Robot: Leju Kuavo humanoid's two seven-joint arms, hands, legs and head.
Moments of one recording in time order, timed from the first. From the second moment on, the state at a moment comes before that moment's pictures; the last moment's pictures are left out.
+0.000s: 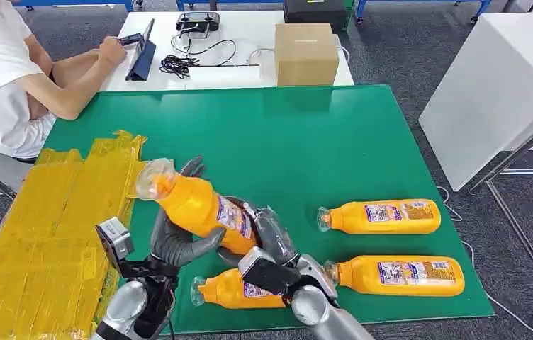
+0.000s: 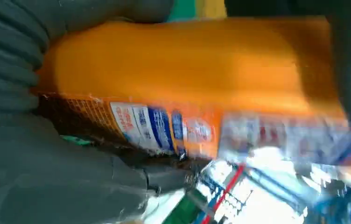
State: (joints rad) left arm -0.12 -0.11 -0.43 -1.52 0.16 -0.02 -0.42; right arm -0.20 0.10 0.60 -1.28 0.36 -0.12 -0.41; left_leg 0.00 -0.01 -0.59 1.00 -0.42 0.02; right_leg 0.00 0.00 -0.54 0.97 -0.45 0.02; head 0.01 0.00
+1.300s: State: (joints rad) left arm -0.07 -0.11 -0.44 -1.56 0.18 0.01 -0.45; right arm -0.20 0.08 0.69 -1.25 0.51 -0.21 -0.35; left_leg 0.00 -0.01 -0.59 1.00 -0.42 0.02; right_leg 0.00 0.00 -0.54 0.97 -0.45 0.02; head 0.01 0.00
